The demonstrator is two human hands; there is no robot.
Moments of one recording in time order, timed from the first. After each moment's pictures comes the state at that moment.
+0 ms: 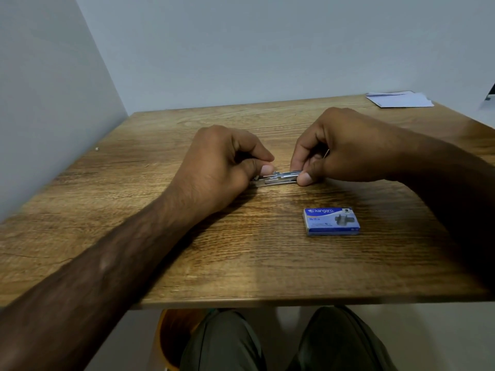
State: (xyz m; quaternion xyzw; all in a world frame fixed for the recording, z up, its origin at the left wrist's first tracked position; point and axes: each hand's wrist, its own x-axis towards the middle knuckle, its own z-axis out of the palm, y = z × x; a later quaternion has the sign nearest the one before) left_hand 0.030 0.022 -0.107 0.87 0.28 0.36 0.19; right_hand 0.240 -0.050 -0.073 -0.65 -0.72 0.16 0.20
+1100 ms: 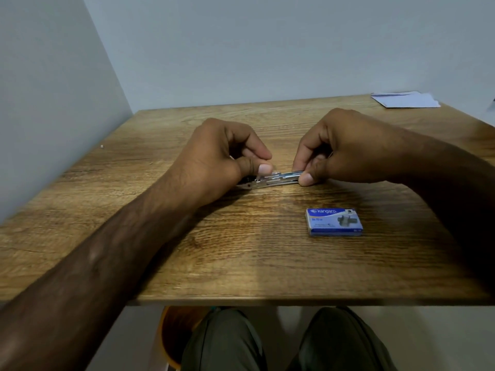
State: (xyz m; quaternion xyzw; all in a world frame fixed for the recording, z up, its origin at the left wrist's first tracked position) left_hand 0.023 0.033 -0.101 0.84 0.29 0.33 0.32; right_hand 0.239 -0.046 -0.075 -0.64 -0.72 0.17 0.21
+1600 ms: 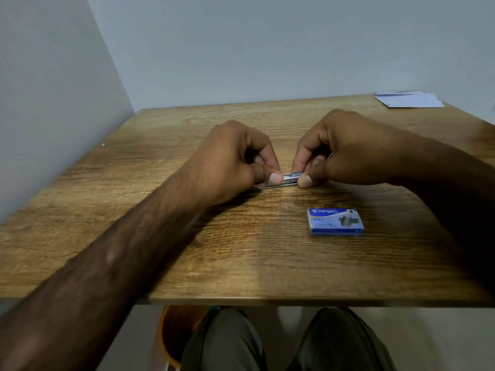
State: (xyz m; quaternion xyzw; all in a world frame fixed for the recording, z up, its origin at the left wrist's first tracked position) left_hand 0.036 0.031 -0.099 0.89 0.28 0.26 0.26; right_hand 0.237 -0.049 -0.078 -0.64 -0.72 0.17 0.22
